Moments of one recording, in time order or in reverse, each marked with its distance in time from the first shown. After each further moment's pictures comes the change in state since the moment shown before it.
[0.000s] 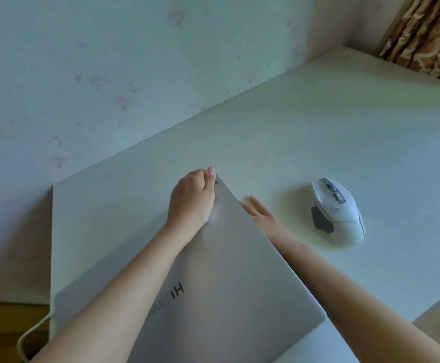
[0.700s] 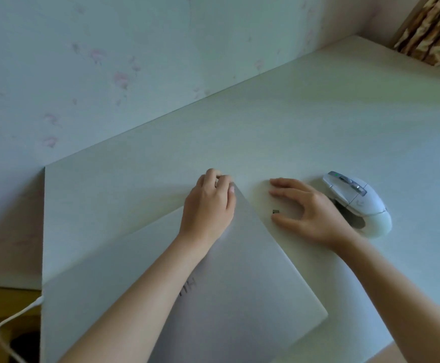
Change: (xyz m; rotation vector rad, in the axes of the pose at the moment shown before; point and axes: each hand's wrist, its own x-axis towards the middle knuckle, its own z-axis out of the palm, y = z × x) left_hand -0.029 -0.026 0.038 0.231 0.141 0.337; right_hand -0.027 0.030 -0.053 0.086 -0.054 0.340
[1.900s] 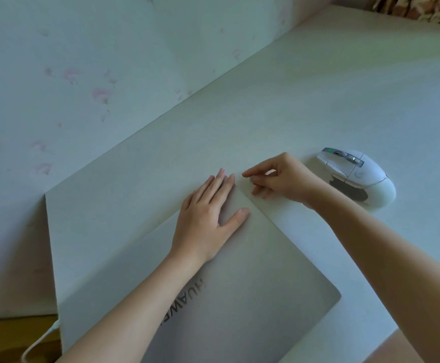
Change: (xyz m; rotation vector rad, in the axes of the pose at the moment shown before) left_hand -0.022 -0.013 -0.014 -0.072 -0.328 0.112; right_hand 0.044 -0.032 0.009 0.566 -0.054 0.340
